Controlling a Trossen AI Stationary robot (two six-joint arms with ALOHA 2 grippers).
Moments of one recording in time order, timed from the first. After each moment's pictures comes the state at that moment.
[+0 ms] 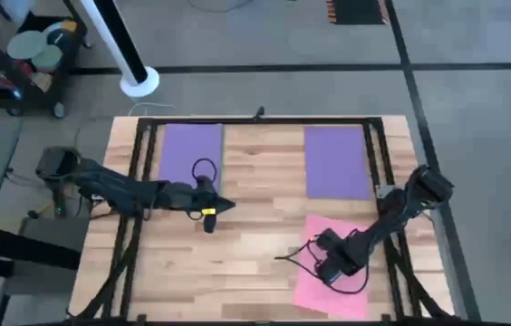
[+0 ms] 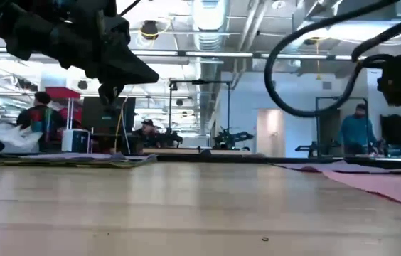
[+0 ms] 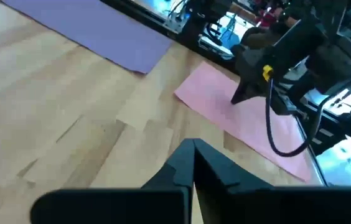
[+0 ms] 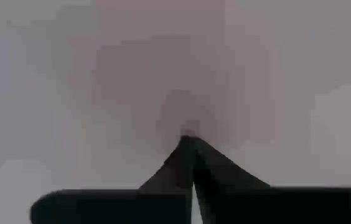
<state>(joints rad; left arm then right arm) -0.14 1.23 0.41 0.50 -0.20 -0.52 0.67 1.77 0.98 -0.90 0.04 1.47</state>
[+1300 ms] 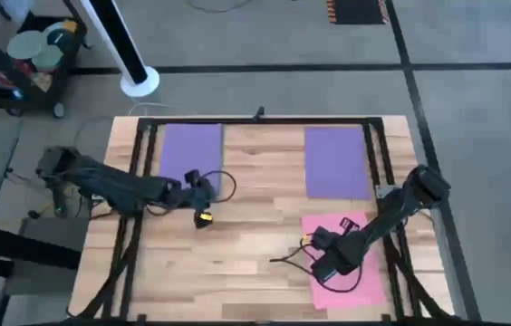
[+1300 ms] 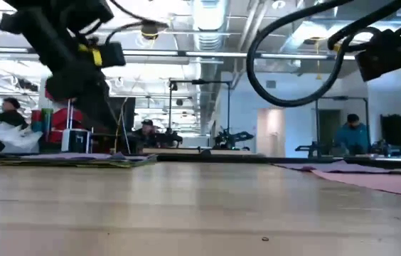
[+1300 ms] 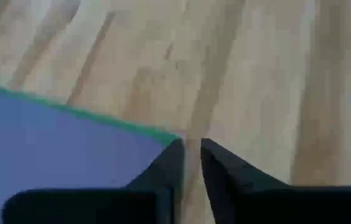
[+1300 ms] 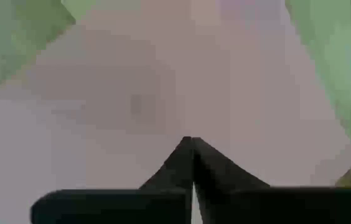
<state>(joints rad) -0.10 1.27 0.60 -0.35 -0.43 -0.27 0.65 1.77 1.10 -1.07 0.22 1.25</state>
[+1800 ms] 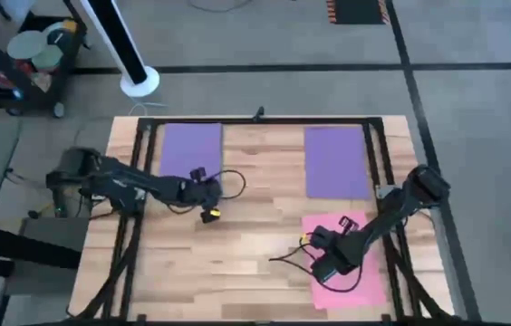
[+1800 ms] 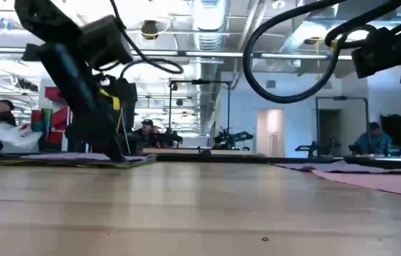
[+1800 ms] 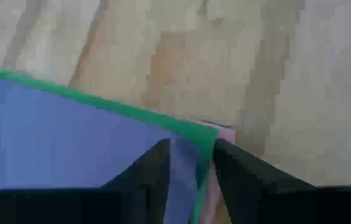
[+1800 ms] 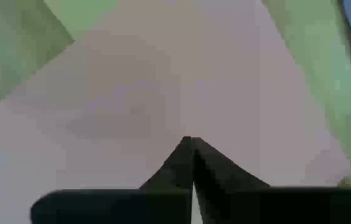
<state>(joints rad) -0.01 1.48 0.60 -0.24 -0.46 -0.19 0.64 1.77 1.10 -1.07 0.24 1.25</state>
